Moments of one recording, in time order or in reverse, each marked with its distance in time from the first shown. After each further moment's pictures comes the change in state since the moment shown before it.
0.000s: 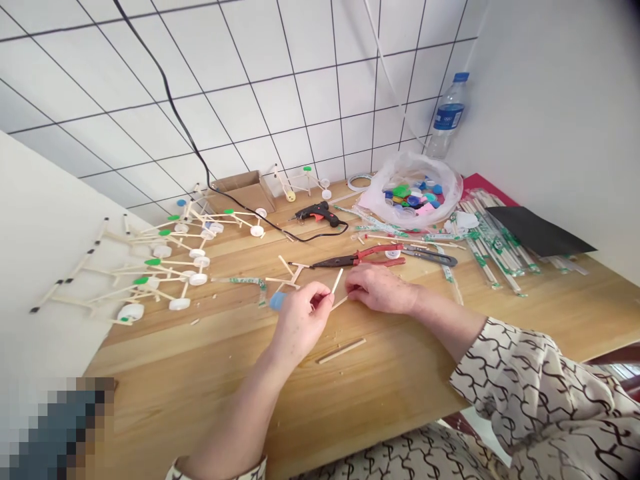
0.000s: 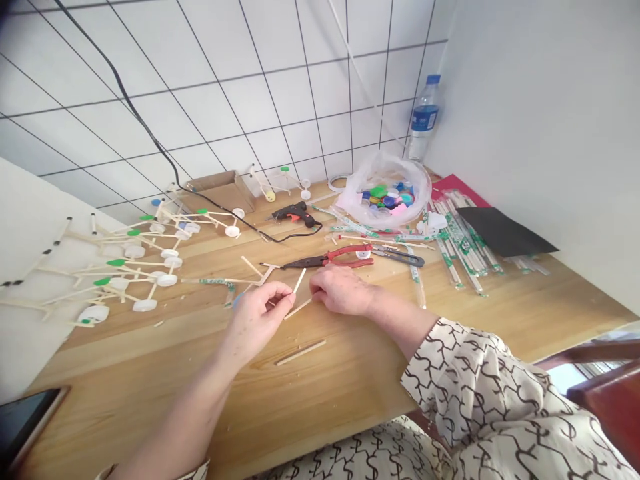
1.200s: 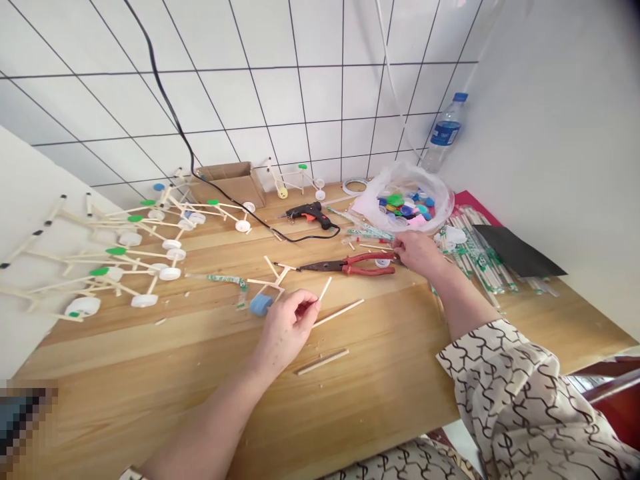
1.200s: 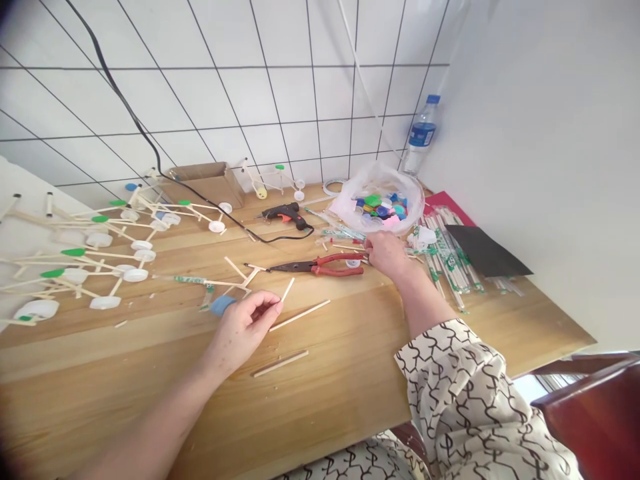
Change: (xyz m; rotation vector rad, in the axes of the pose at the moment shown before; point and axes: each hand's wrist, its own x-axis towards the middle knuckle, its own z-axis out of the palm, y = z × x) left_hand 0.000 -0.024 0.017 -0.029 0.036 0.044; right_hand -0.011 0.105 -0.046 -0.297 0.258 0.541
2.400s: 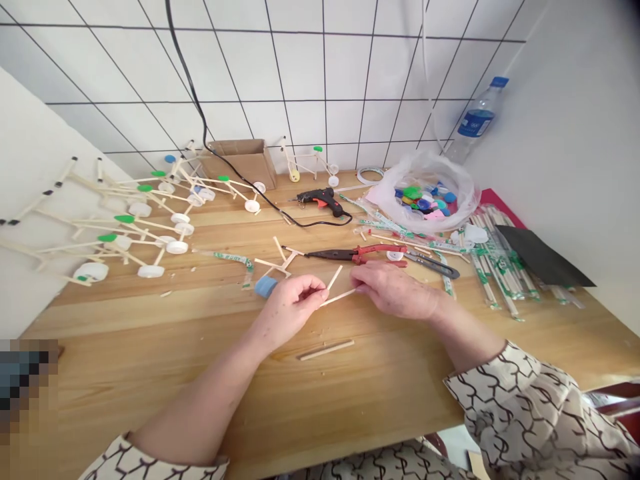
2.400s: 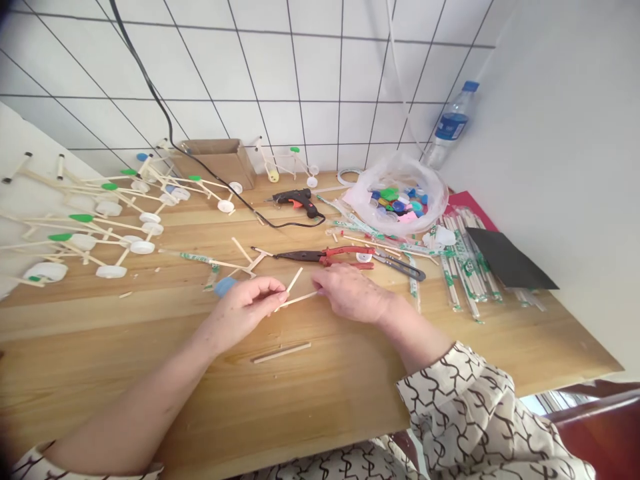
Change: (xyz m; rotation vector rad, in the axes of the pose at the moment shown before) left_hand 0.006 0.011 -0.015 -0.179 -0.180 -0.111; right_hand -0.055 -0.081 -0.003 0.181 -0.320 -0.625
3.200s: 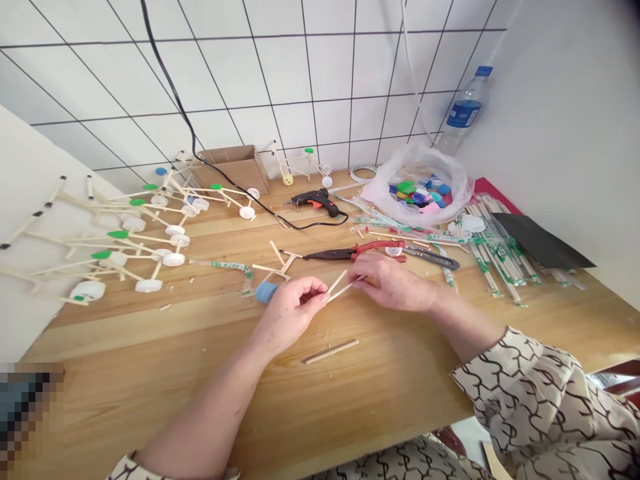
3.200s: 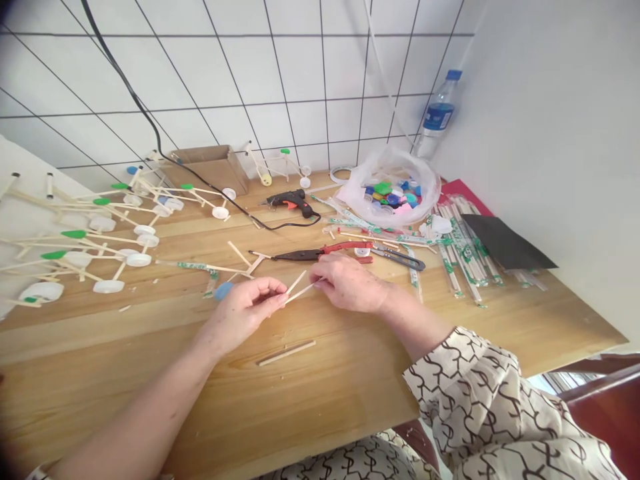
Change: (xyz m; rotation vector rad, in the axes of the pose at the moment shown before) left_hand 0.003 -0.004 0.000 -0.060 -0.022 -0.016; right_hand 0.005 0.007 0.008 0.122 0.220 -0.126
